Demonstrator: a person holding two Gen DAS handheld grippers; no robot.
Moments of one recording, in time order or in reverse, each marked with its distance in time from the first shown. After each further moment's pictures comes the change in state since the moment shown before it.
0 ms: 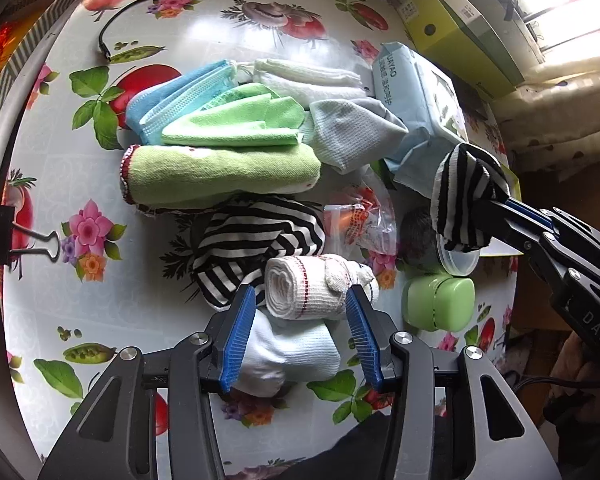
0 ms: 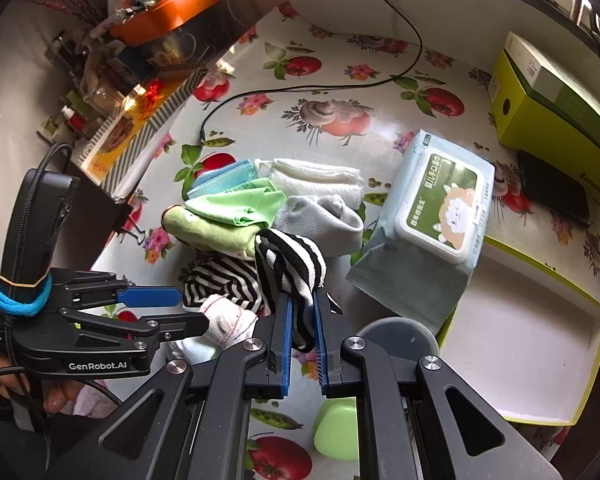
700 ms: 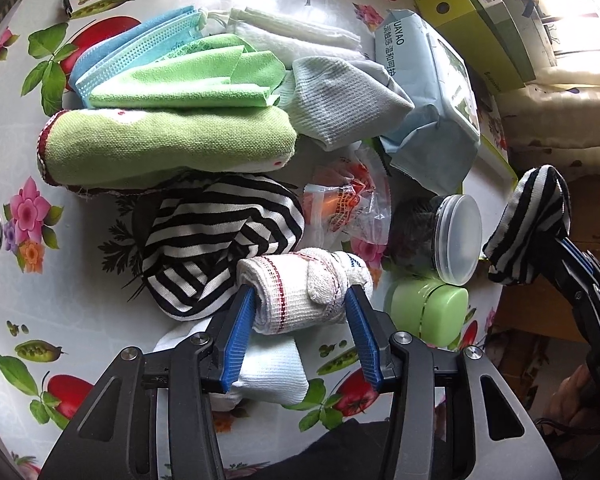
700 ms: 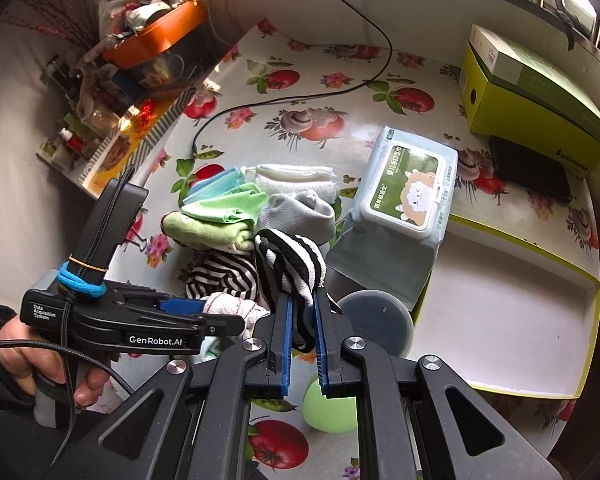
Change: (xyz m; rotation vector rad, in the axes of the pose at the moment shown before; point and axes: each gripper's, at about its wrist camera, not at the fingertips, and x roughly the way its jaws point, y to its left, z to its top) left arm 0.035 -0.004 0.012 -0.063 0.096 -0.069; right arm -0.023 -0.015 -0.013 0.052 -0.043 -0.002
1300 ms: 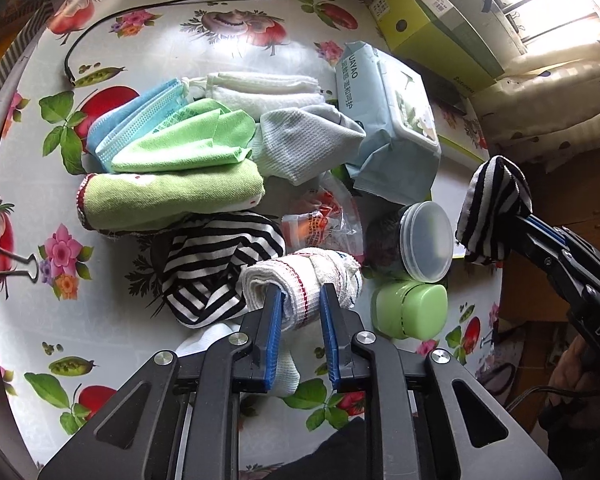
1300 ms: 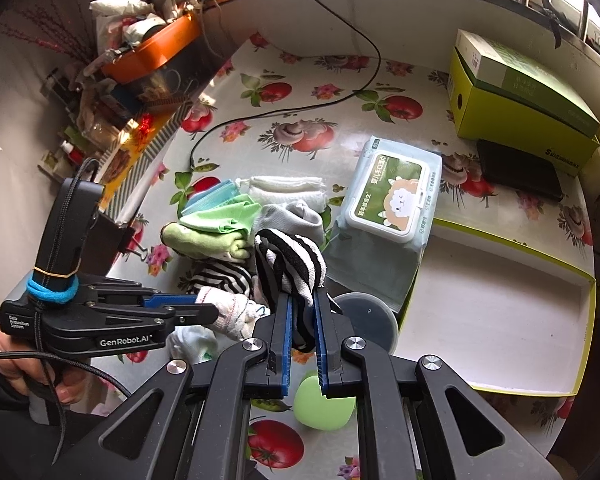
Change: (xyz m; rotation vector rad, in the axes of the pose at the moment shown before) left arm -0.042 -0.021 -0.002 0.106 -0.118 0.033; right arm -0.018 -0.013 -0.003 0.029 -0.045 -0.004
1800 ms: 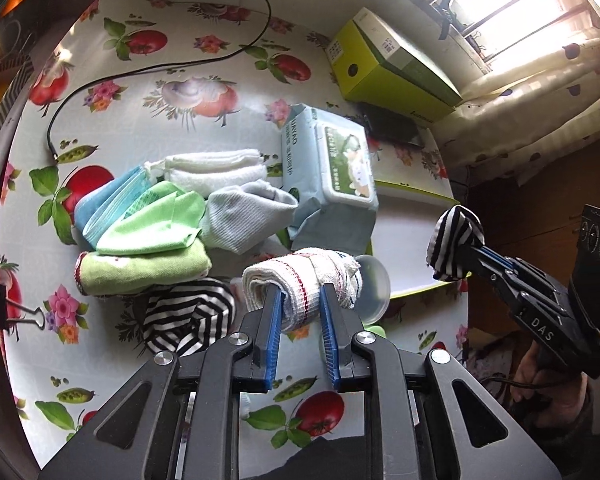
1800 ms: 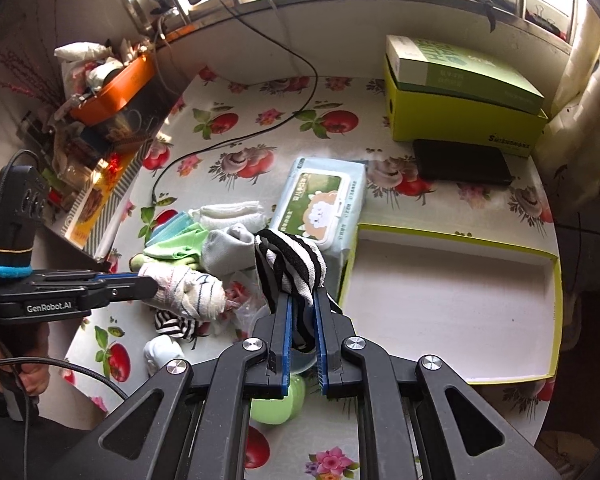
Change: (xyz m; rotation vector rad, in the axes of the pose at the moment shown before) left arm -0.038 -0.048 0.030 0.069 -0.105 -0.063; right arm -0.034 -0.058 -0.008 0.131 -0.078 -0.080
